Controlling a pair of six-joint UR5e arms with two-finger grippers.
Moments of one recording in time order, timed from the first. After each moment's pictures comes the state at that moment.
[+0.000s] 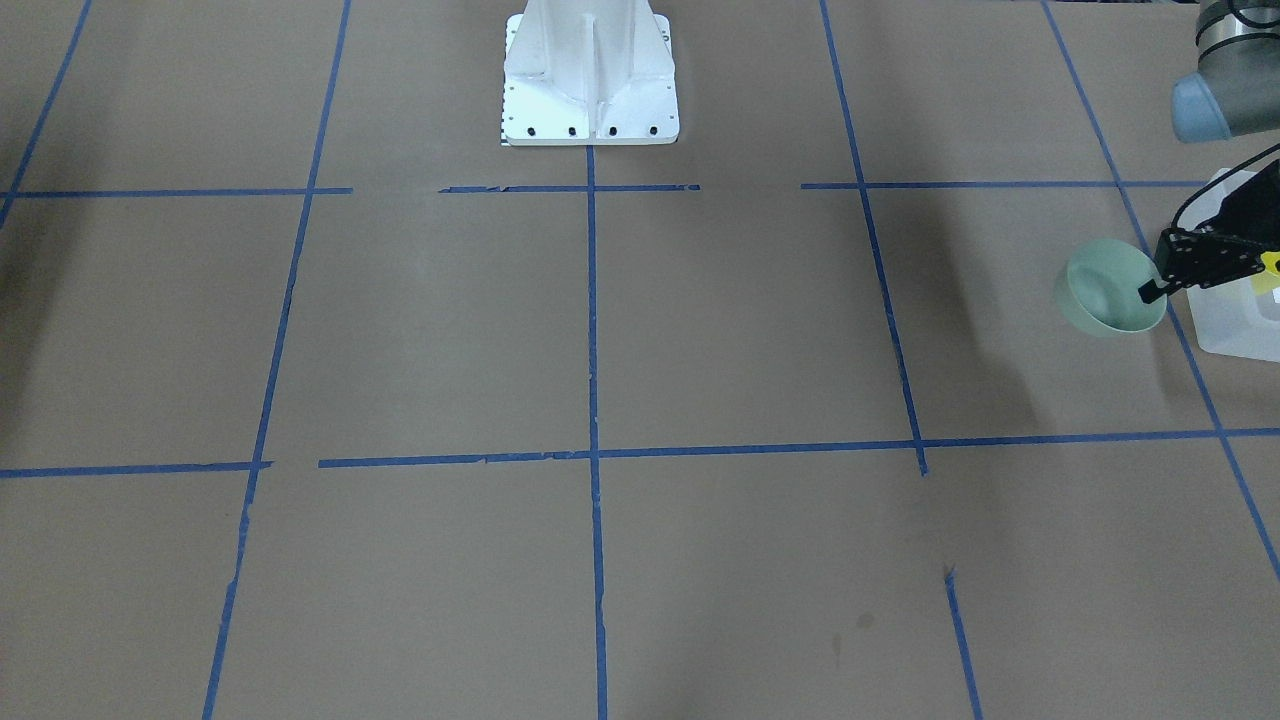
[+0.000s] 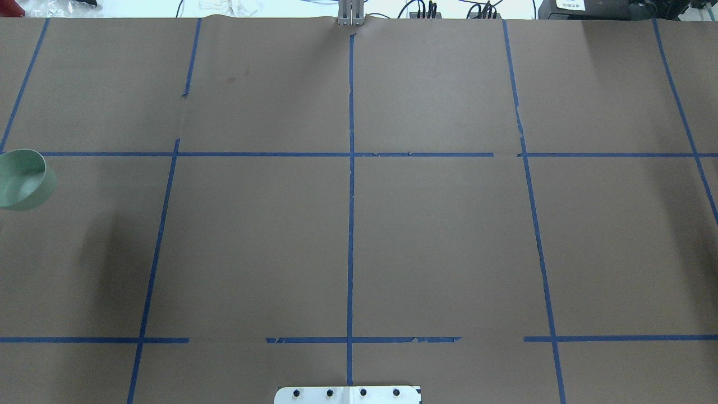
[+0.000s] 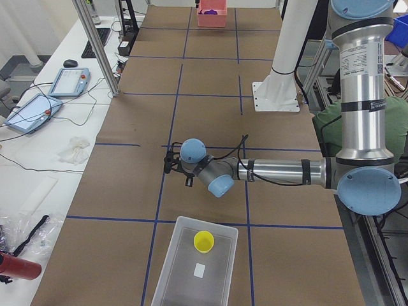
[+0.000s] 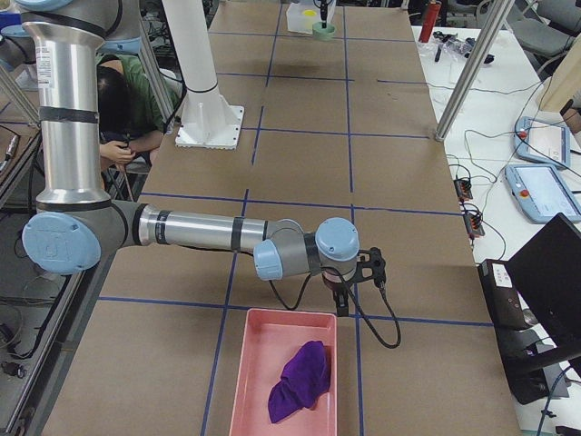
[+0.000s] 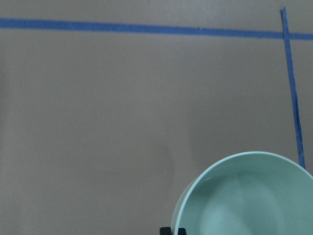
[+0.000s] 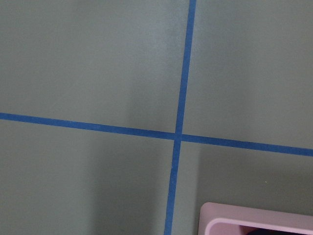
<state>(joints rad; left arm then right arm) -1.30 -1.50 -1.62 -2.19 -2.46 -0.52 1.54 -1.59 1.55 -1.28 2.39 0.10</state>
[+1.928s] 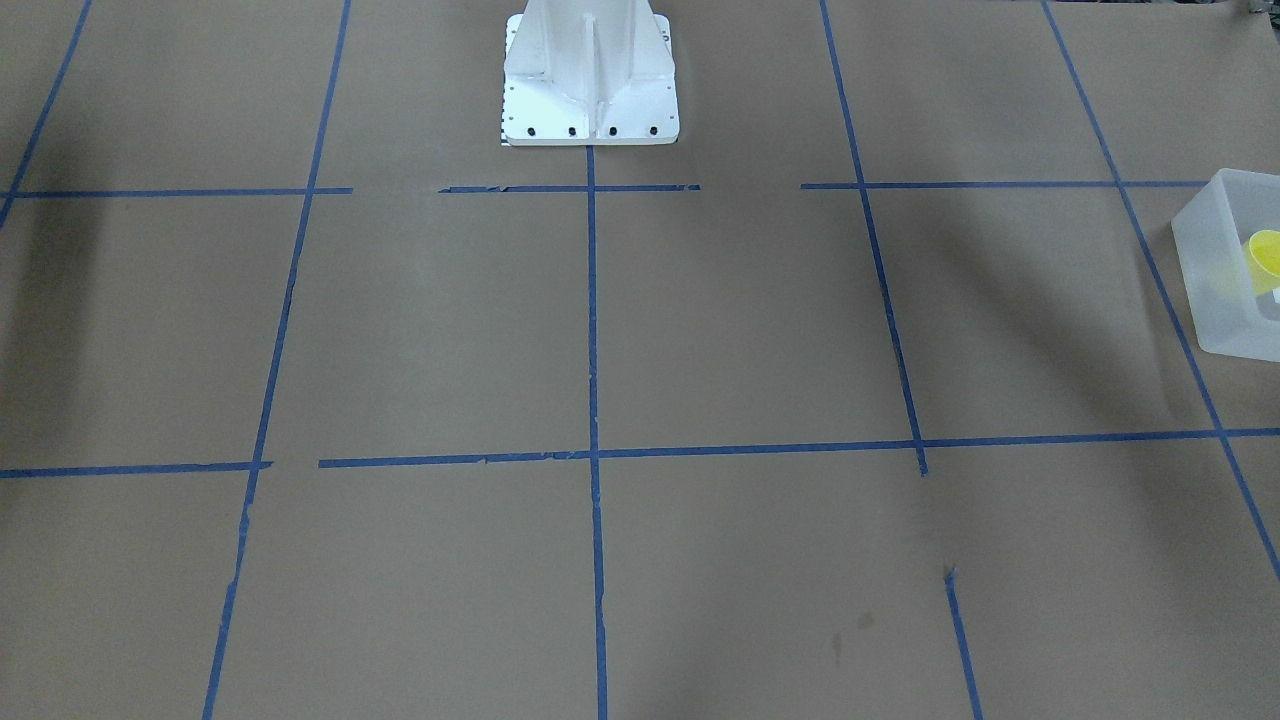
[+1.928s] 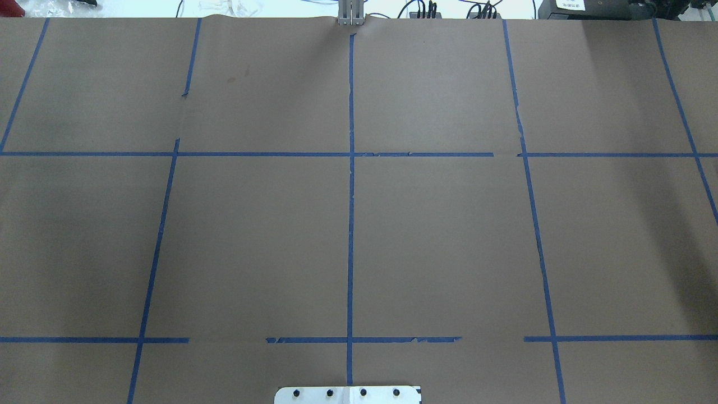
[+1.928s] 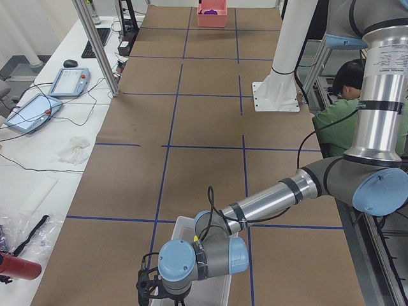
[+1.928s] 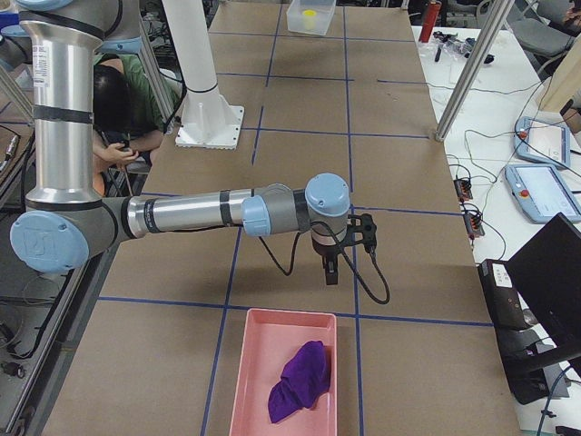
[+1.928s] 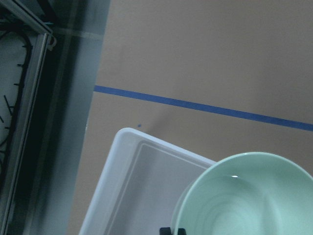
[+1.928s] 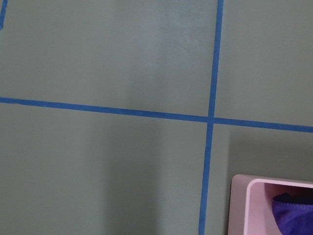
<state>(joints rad) -1.82 -1.62 -1.10 -1.92 -2.19 0.00 1.54 -1.64 1.79 -1.52 2.39 0.08</state>
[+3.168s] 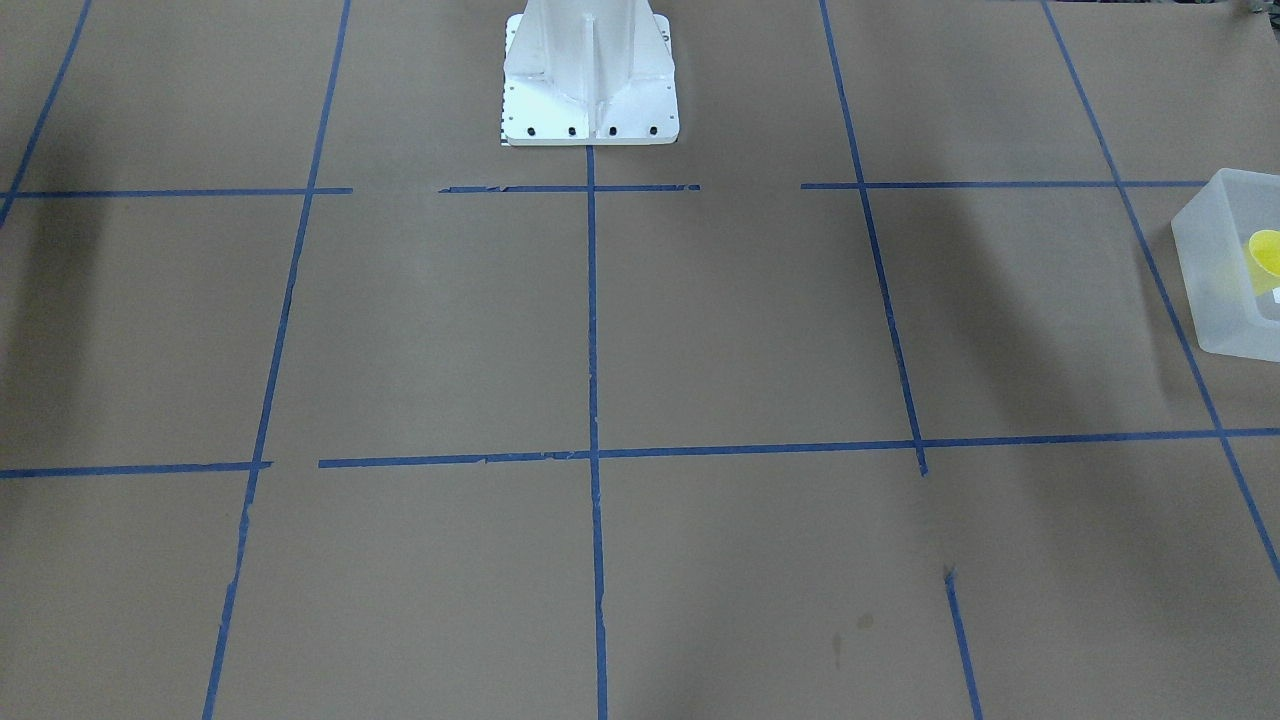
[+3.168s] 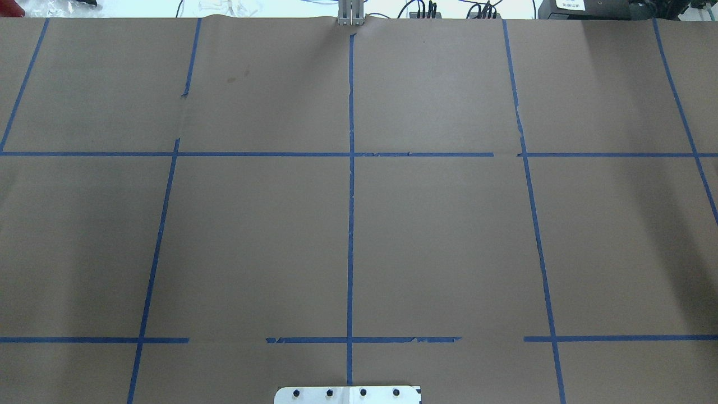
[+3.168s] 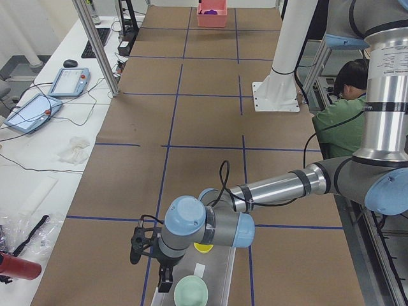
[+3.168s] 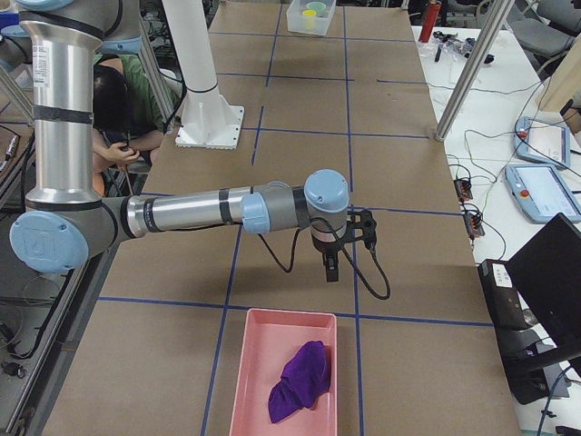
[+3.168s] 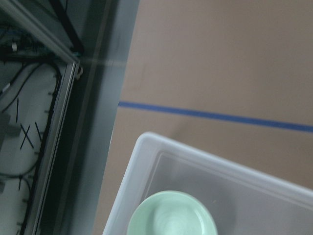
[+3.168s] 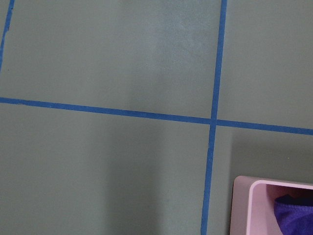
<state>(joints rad) -1.80 -1.56 -1.41 -2.02 -2.19 -0.01 1.54 -1.64 1.80 -1.52 2.39 0.08</state>
